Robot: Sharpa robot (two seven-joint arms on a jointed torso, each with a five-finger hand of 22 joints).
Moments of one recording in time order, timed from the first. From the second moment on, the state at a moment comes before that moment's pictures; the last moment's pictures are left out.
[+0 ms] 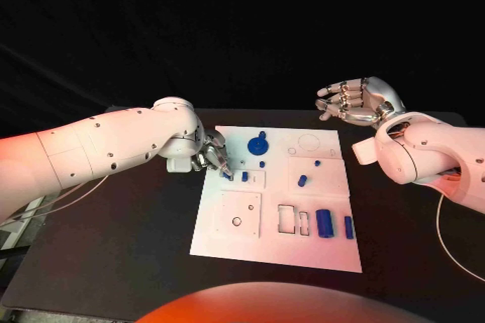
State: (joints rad) left arm 1.29 -0.67 -0.06 1.36 -0.95 0.39 -0.58; left_hand 1.15 -0.16 0.73 0.19 0.20 0.82 0.07 0.80 0.64 1.25 -0.01 1.14 0.78 1.47 -0.07 1.50 1.31 0.10 1.36 0.04 1.36 1.12; right arm 1.35 -0.88 -0.18 1.56 -0.44 -0.57 0.24; right_hand 1.37 -0.26 0.42 0.27 0.28 0.90 0.19 0.15 0.45 1.12 0.12 0.30 0.17 1.18 0.06 0.34 0.49 0.18 1.00 0.18 0.21 0.46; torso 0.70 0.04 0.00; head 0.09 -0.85
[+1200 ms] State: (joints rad) left arm 1.29 -0.66 -0.06 1.34 -0.94 0.43 -0.58; left_hand 1.15 -0.16 0.73 0.19 0.20 0.82 0.07 0.80 0.64 1.25 -0.01 1.14 0.78 1.47 -0.07 1.50 1.31 0.10 1.36 0.04 1.36 1.13; right arm 1.35 -0.88 -0.18 1.56 -0.44 -0.57 0.24; right_hand 1.37 -0.26 0.42 0.27 0.28 0.90 0.19 0.15 0.45 1.12 0.12 0.30 0.17 1.18 0.06 0.34 0.49 0.18 1.00 0.18 0.21 0.46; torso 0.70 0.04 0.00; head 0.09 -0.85
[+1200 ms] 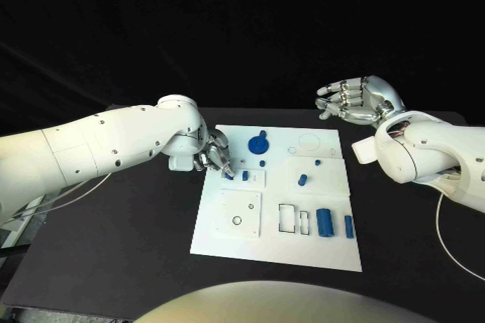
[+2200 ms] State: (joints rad) left arm 1.29 -0.66 -0.06 1.35 -0.94 0.41 -0.59; left_hand 1.15 -0.16 0.73 0.19 0.20 0.82 0.07 0.80 0.64 1.25 -0.01 1.14 0.78 1.47 -0.07 1.50 1.31 0.10 1.36 0.04 1.36 1.13; right arm 1.35 -0.88 -0.18 1.56 -0.44 -0.57 0.24; right_hand 1.37 -0.26 0.42 0.27 0.28 0.90 0.19 0.15 0.45 1.12 0.12 0.30 0.17 1.18 0.06 0.34 0.49 0.18 1.00 0.18 0.21 0.46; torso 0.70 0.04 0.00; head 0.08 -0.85
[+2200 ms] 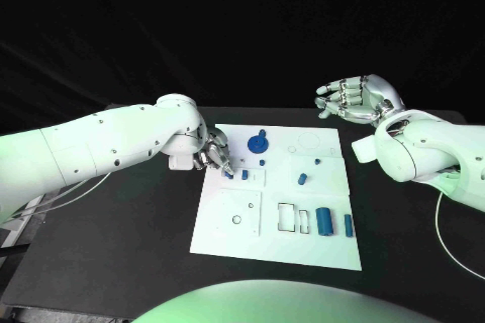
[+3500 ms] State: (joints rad) left arm 1.29 -0.65 -0.07 1.34 -0.94 0.41 -0.59; left_hand 1.14 -0.16 0.73 0.19 0.23 0.82 0.07 0.80 0.64 1.26 -0.02 1.14 0.78 1.47 -0.07 1.50 1.31 0.10 1.36 0.03 1.37 1.14; right arm 1.35 -0.88 -0.18 1.56 -0.44 -0.57 0.24; right_hand 1.37 -0.26 0.42 0.27 0.28 0.90 0.19 0.15 0.45 1.12 0.12 0.30 0.17 1.18 0.06 0.34 0.49 0.18 1.00 0.18 0.21 0.46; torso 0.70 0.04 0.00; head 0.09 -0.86
